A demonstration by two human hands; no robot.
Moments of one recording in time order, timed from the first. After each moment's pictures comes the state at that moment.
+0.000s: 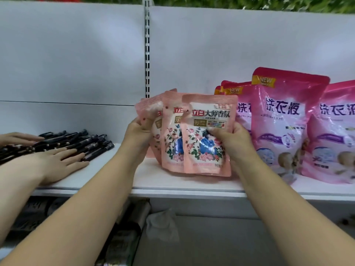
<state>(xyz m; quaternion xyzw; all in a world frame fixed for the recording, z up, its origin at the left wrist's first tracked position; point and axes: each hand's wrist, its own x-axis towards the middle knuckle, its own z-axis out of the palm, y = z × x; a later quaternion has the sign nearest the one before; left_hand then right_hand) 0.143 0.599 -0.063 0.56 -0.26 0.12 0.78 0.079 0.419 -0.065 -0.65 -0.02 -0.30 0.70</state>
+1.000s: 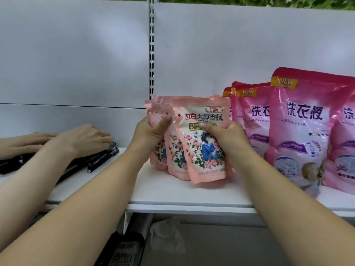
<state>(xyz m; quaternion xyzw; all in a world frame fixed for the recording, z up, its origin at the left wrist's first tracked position) 0.178 0.599 -0.059 0.66 -0.23 0.16 0.70 0.109 0.441 -0.049 -0.70 -0.01 -0.29 0.66</state>
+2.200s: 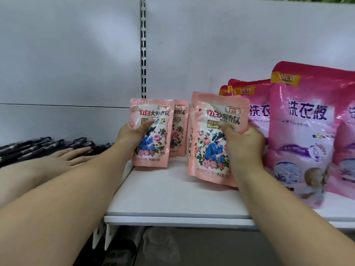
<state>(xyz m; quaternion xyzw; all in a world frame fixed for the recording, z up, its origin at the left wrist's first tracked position) 0.250 0.611 -0.070 0.67 -0.10 0.12 0.72 0.110 0.426 -0.065 -0.62 0.01 -0.49 0.61</state>
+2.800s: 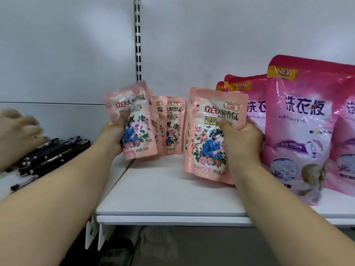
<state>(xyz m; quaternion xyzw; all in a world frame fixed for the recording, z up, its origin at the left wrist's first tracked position) 0.262 0.632 -0.070 0.54 -0.14 0.03 0.83 0.110 0.420 -0.064 -0.62 0.01 -0.49 0.62</state>
